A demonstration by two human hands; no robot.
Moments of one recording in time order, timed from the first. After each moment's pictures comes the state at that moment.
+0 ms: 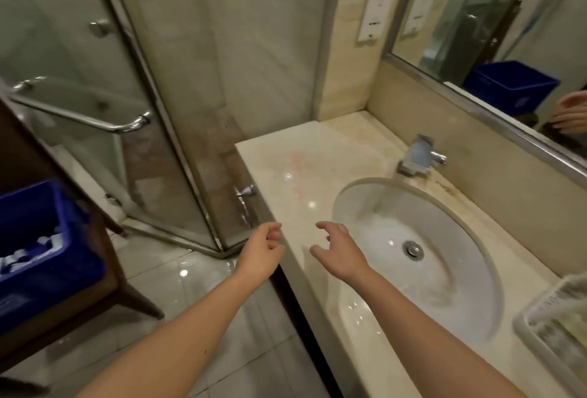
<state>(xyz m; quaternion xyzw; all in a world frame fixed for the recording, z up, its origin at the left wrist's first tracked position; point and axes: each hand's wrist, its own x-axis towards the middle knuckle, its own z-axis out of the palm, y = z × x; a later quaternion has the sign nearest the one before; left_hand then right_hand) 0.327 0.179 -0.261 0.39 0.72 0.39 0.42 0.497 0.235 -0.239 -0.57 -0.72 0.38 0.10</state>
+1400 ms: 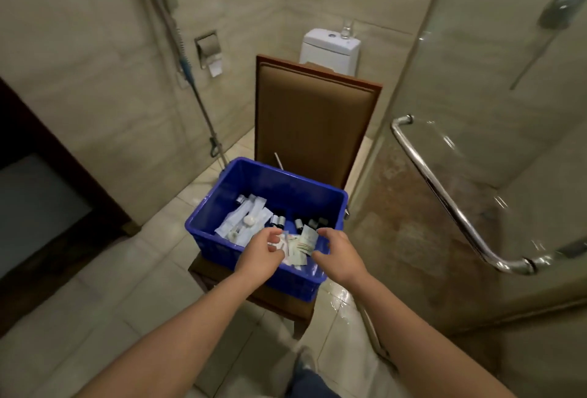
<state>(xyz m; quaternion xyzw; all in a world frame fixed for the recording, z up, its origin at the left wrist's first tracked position) -0.198 -0.012 -0.278 0.01 0.86 0.46 0.22 -0.149 0.165 -0.254 -0.16 -0.90 0.39 -0.12</state>
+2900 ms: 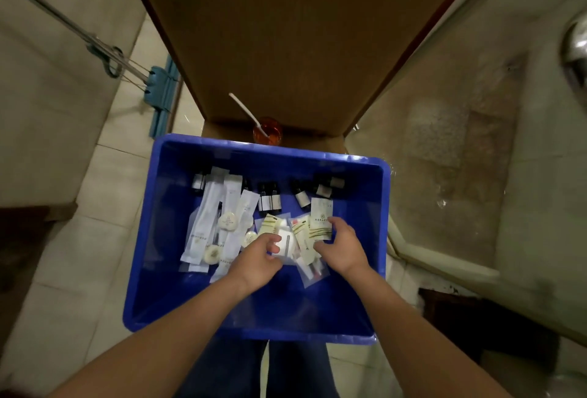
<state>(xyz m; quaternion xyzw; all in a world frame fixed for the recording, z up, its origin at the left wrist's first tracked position) -0.432 0.008 -0.483 0.00 0.77 0.31 0.55 -0.360 0.186 -0.464 -0.45 -0.73 0.43 -0.29</state>
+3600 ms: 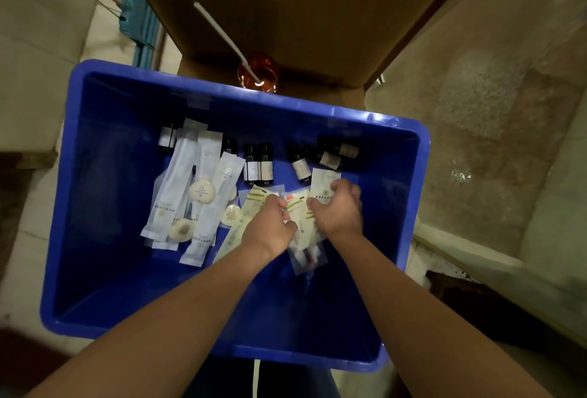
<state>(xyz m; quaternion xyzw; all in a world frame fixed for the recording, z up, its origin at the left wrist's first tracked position) -0.415 0.070 -0.569 -0.04 0.81 0.28 0.51 -0.376 0.202 -0.574 -0.48 -0.75 0.37 -0.27</state>
